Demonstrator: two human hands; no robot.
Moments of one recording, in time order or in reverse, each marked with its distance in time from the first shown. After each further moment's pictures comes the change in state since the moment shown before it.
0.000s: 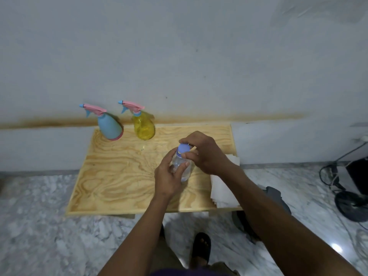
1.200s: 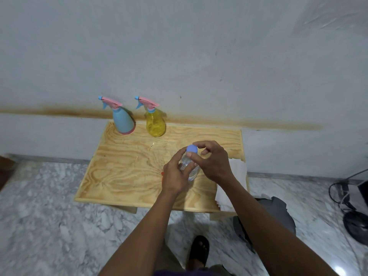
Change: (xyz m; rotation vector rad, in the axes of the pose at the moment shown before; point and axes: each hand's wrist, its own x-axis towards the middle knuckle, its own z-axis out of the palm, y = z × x) left_hand 0.002 -0.009 0.000 0.037 -0.024 -0.015; right_hand -0.019 -0.006 0.027 0.242 0.178 0.413
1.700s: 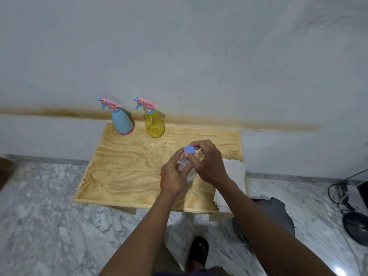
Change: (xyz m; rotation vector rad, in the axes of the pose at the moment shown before) left_hand -0.001 0.003 0.003 0.051 0.038 -0.016; right_hand 0.002 0.006 0.010 -0.115 -0.002 -0.137
